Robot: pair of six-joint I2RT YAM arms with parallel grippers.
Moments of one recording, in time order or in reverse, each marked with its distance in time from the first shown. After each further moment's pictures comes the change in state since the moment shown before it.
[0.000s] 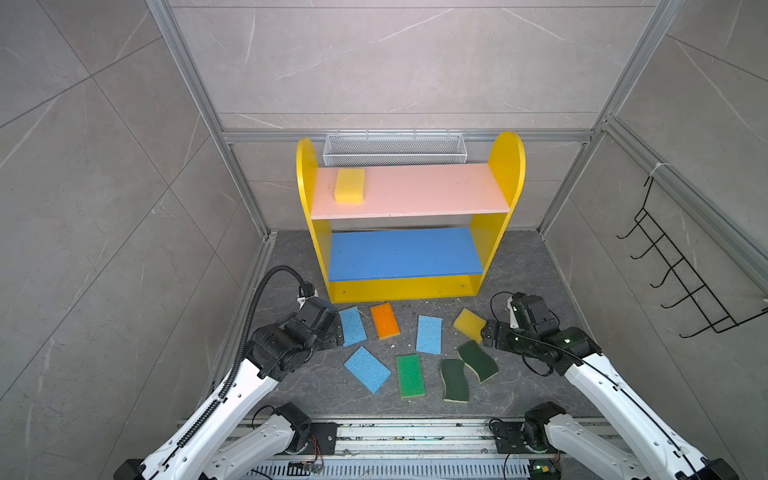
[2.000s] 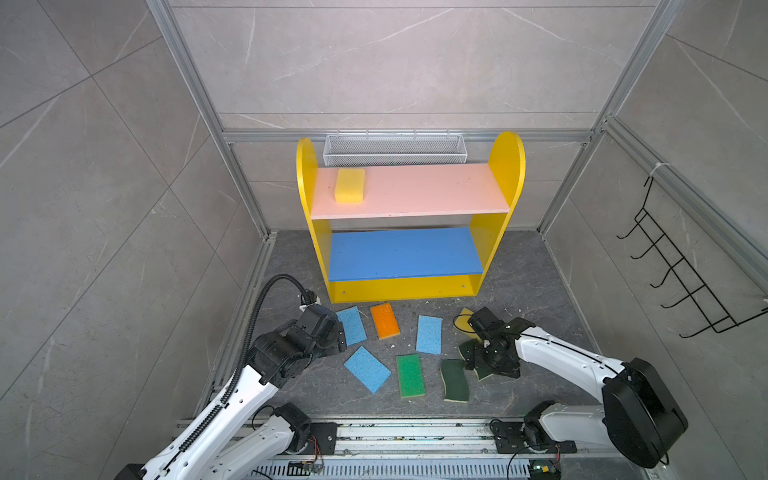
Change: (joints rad) left arm 0.000 -0.036 -0.084 0.053 0.072 -0.036; right arm 0.178 0.439 -0.085 0.050 0.030 0.159
